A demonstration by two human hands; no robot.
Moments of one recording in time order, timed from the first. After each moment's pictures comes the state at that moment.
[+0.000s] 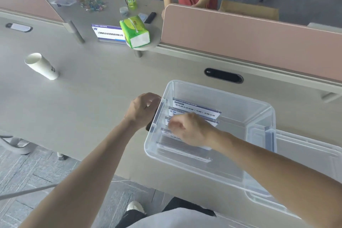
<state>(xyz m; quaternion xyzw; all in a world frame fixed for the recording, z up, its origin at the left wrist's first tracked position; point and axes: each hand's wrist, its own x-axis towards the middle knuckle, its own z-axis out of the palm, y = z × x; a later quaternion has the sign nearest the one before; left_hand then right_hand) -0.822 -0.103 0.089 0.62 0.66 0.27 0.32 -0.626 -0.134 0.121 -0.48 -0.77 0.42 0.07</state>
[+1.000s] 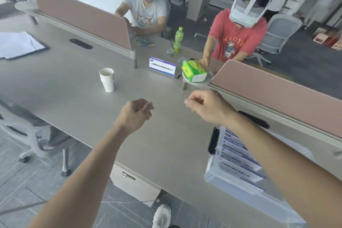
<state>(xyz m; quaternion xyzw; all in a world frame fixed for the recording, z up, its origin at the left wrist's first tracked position) -1.105 -0.179 0.151 0.50 0.64 0.44 0.38 -0.870 -0.138 0.245 -0.49 -0.82 0.25 0.19</state>
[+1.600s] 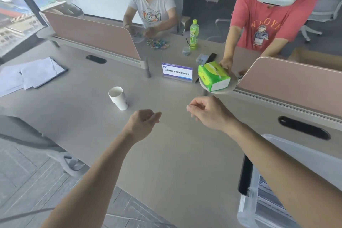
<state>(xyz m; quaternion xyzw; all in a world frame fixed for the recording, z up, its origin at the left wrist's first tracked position) -1.126 -0.050 0.136 0.52 0.71 0.32 0.35 -0.893 0.011 0.179 -0.48 -0.75 0.40 0.23</state>
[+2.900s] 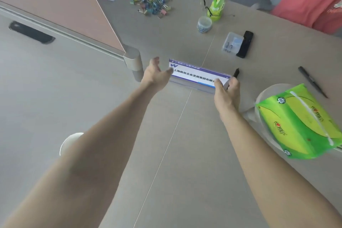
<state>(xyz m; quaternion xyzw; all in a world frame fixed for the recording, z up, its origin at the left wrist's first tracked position) -1.255 0.404 -0.041 0.44 0.74 0.30 0.41 -1.040 0.378 -0.052 -0.76 -0.40 0.37 0.35</state>
